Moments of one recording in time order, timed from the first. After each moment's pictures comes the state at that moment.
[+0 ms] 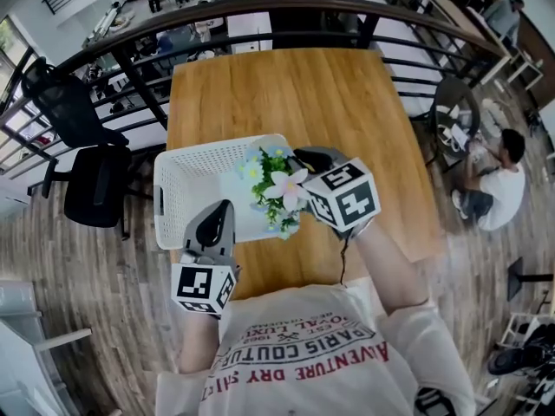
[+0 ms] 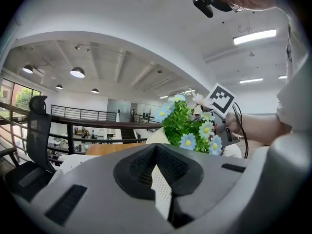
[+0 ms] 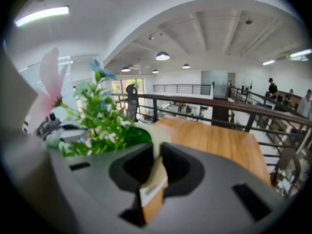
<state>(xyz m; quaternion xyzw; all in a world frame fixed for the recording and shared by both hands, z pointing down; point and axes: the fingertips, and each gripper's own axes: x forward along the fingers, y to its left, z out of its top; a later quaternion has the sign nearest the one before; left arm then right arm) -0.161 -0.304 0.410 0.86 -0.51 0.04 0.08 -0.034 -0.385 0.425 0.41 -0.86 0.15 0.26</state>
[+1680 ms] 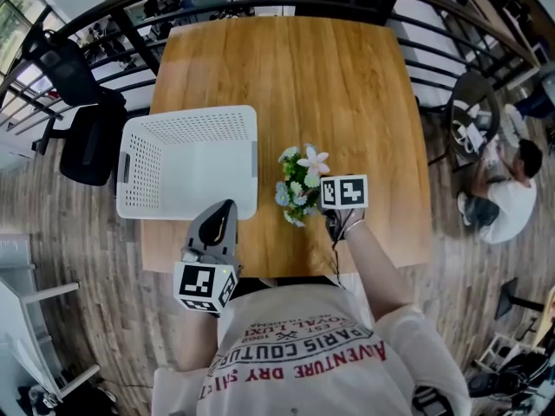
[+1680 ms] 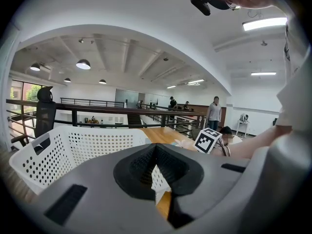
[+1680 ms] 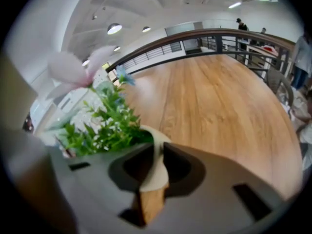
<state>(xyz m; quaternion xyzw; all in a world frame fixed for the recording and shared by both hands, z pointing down) -0.057 -0.280 0.482 0.82 -0.54 0.09 0.12 0.146 -0.360 0.701 0.45 -0.72 0.42 0.32</state>
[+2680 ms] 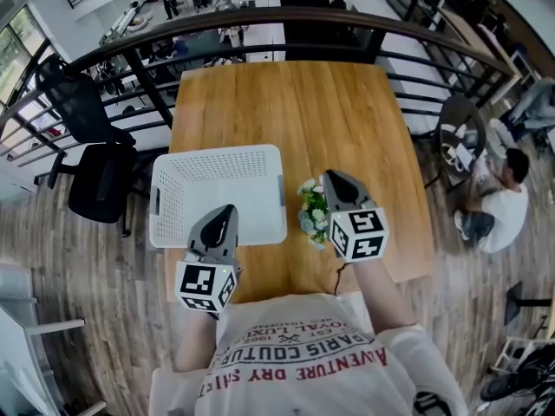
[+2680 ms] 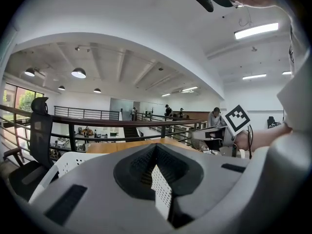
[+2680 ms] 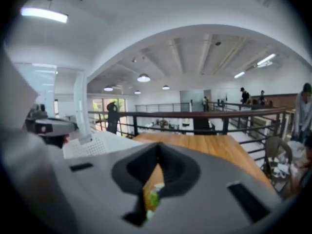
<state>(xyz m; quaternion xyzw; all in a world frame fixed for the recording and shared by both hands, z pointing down) -0.127 -0.310 0.418 0.85 -0.52 0.06 0.08 0.072 -0.382 0.447 0.53 -0.83 0.11 0.13</state>
